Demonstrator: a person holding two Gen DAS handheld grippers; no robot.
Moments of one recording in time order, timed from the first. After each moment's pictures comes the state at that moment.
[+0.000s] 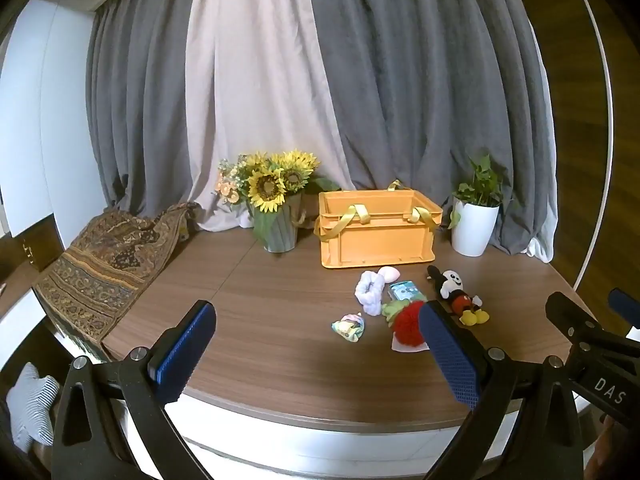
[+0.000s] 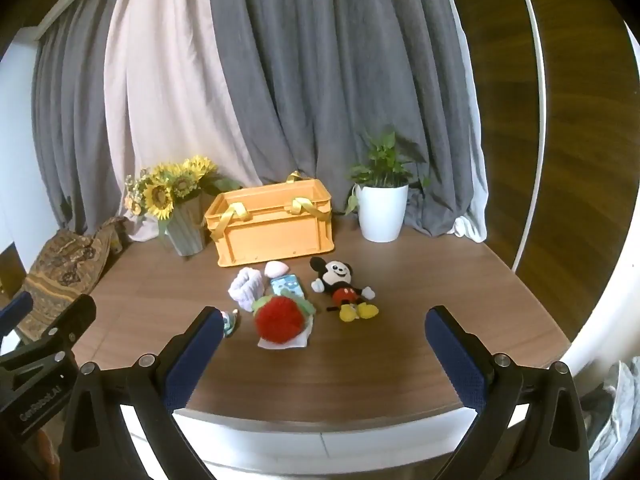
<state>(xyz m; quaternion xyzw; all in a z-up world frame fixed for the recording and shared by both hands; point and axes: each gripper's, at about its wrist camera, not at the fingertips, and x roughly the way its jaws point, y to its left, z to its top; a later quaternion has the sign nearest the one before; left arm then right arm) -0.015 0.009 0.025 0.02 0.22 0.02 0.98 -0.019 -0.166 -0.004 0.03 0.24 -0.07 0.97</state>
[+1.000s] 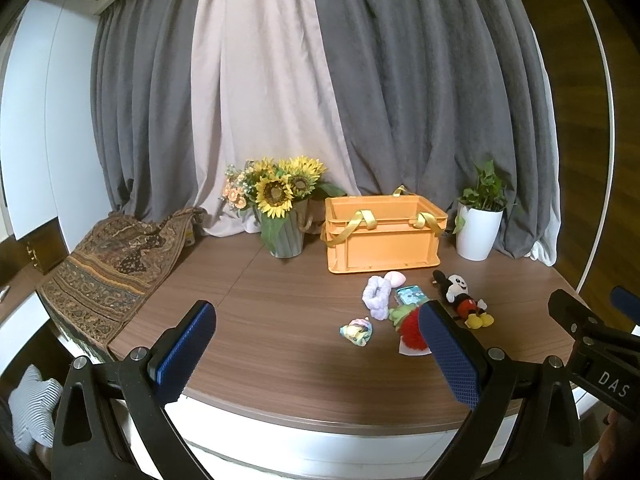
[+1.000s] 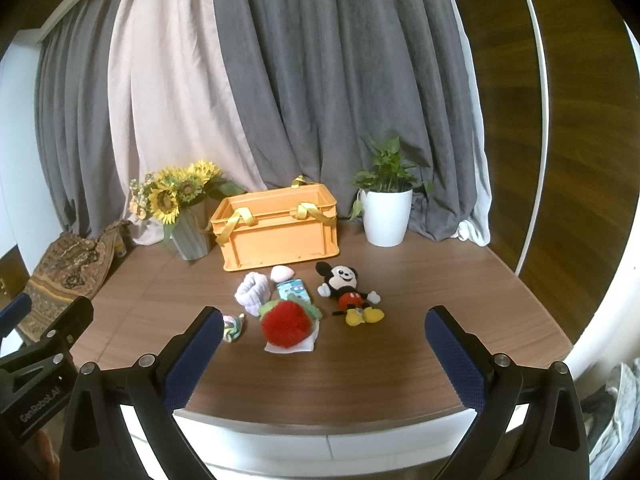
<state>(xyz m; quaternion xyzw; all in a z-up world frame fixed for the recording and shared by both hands) -0.012 0.007 0.020 0.02 0.21 0.03 0.98 -0.019 -0.164 -0.005 0.03 0.23 -0.06 0.97</state>
